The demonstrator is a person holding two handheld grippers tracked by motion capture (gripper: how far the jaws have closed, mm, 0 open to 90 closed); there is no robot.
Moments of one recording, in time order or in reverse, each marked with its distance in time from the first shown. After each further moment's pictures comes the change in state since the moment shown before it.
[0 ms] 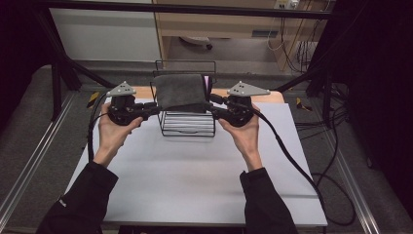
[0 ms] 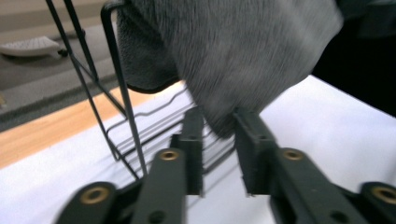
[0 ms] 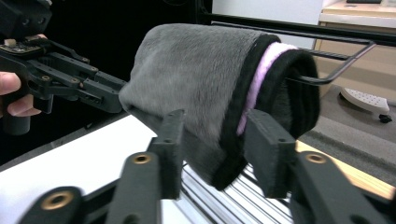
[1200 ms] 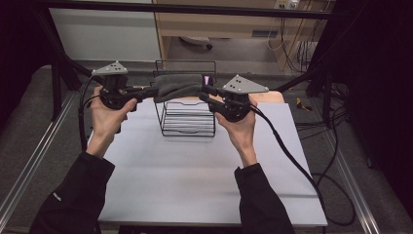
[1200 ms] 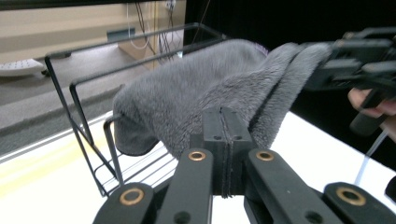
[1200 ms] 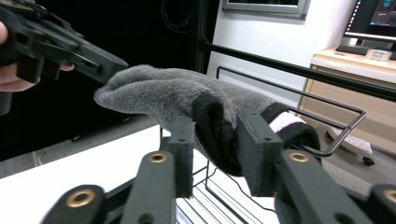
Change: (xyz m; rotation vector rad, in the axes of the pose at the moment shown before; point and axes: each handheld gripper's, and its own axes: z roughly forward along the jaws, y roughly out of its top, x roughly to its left) left arm -0.006 0.051 -0.022 -0.075 -0.073 -0.026; right arm 0.012 0.020 0.003 -0.106 -0.011 -0.113
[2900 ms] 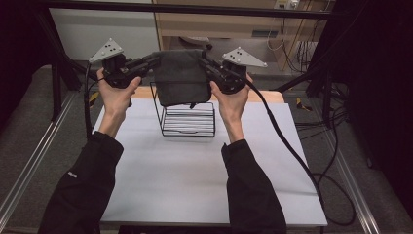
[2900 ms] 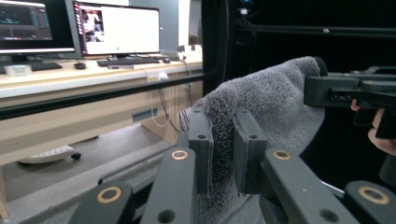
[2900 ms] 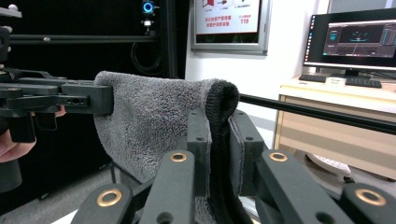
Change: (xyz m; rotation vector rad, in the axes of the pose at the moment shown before) left arm 0.028 0.028 0.017 -0.321 0.050 0.124; right arm -0.025 0.040 0.033 -0.146 -0.119 0.069
